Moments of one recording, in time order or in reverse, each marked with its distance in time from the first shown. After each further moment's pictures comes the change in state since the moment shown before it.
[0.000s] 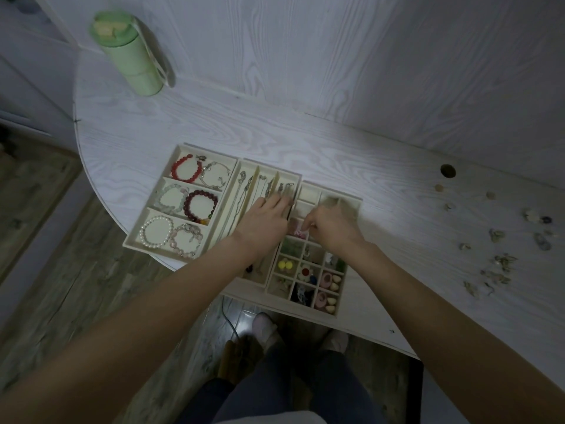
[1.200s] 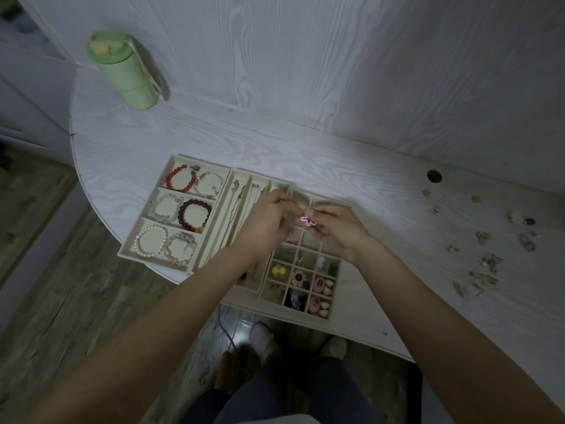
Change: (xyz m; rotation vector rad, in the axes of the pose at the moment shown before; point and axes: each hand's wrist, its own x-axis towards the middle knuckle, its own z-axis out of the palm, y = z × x) left_hand 0.001 0.008 -0.014 -0.950 0.387 -0.132; right_hand -0.018 0.008 -0.023 1.511 0.003 0.353
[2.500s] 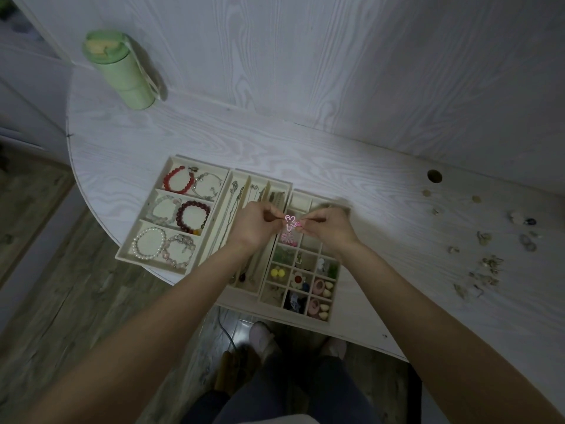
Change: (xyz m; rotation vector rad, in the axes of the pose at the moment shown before) left_hand 0.004 -0.019 0.002 -0.327 0.018 -0.442; right_hand 0.013 0.009 0.008 -0.417 0.103 -0.088
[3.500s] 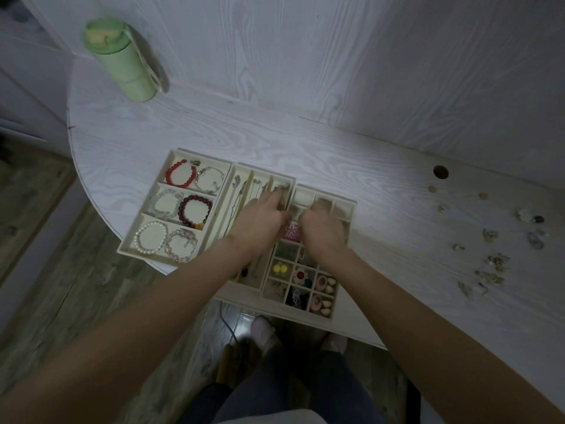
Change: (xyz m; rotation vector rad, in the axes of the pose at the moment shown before) left_hand -0.002 0.003 -0.003 1.001 -0.090 0.520; right_hand -0.005 -0.003 0.026 -1.191 0.092 -0.251
